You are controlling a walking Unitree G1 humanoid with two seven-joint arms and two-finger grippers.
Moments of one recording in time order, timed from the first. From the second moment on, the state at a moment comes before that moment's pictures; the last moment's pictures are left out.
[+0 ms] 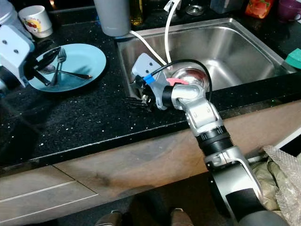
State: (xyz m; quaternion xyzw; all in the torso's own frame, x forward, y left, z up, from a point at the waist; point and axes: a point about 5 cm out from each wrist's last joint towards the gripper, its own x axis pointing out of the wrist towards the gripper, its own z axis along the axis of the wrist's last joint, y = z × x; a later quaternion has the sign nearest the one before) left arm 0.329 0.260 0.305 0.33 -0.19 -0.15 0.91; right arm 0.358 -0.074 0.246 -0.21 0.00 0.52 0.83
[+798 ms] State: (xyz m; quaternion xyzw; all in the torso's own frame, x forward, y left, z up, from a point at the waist) left arm 0.370 0.242 0.279 0.15 0.04 0.02 0.99; right arm 0.358 -0.074 0.246 -0.21 0.00 0.52 0.83
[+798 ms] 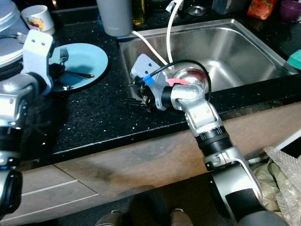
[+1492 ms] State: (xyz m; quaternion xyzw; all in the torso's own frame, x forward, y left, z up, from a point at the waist) left arm 0.371 0.256 0.280 0.13 0.08 0.11 0.98; right arm 0.355 -0.072 0.245 -0.20 -0.01 0.54 0.82
